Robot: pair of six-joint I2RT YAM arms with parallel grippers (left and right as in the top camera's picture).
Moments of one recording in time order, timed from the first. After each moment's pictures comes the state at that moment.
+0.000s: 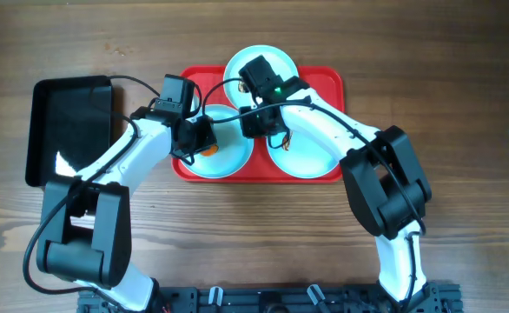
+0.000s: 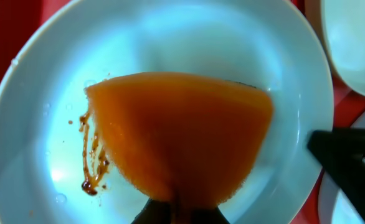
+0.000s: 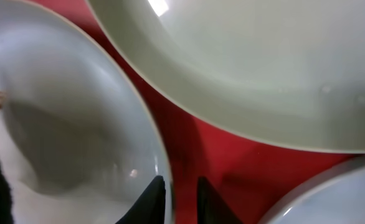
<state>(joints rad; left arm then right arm) -0.23 1.77 1.06 -0.54 0.20 -0.52 0.58 2.16 1.58 -0.69 -0.14 0.40</state>
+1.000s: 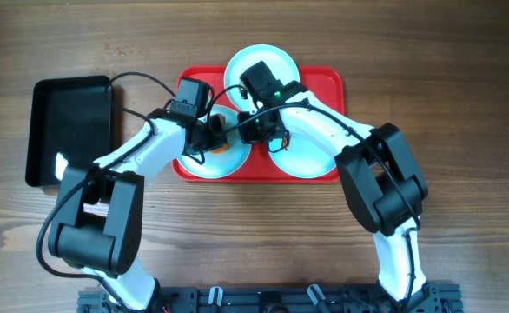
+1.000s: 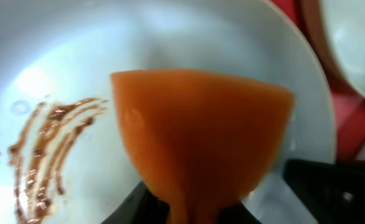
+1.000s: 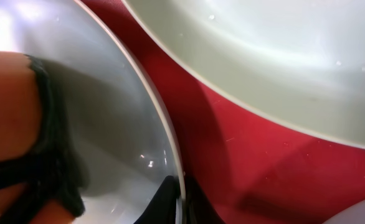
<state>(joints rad) -0.29 1.84 1.06 -0.45 0.14 -0.53 0.58 2.19 1.56 -0.67 -0.25 0.42</state>
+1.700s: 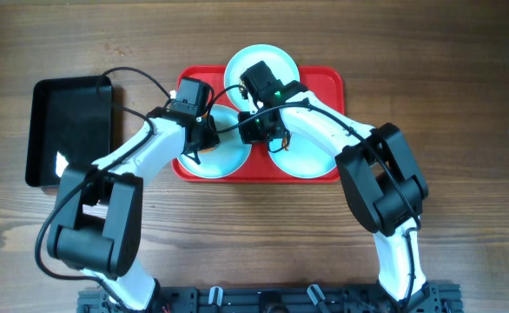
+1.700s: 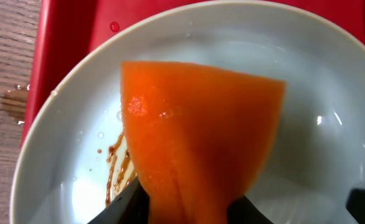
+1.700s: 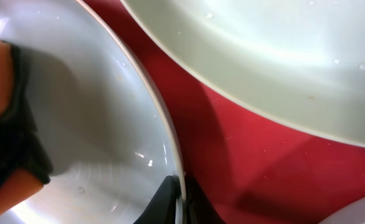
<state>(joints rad) -0.29 1.82 1.07 -0.49 -0.04 -0.52 0.58 2.19 1.56 -0.67 -0.25 0.42</state>
